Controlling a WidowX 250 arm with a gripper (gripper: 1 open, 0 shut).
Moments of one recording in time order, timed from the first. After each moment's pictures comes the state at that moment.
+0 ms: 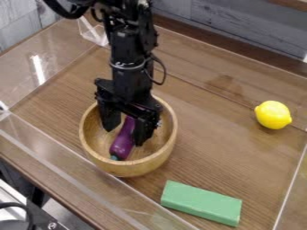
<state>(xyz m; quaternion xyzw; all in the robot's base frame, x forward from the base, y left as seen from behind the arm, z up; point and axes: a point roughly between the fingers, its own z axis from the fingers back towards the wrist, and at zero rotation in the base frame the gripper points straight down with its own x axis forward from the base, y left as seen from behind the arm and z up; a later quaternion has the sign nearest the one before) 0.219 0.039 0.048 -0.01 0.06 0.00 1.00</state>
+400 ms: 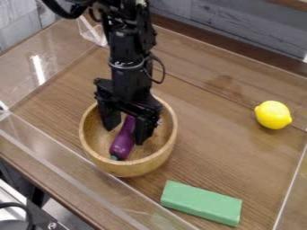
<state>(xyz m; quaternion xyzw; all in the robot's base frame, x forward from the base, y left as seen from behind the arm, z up) 0.221 0.040 0.047 -0.01 0.05 0.00 1.00</state>
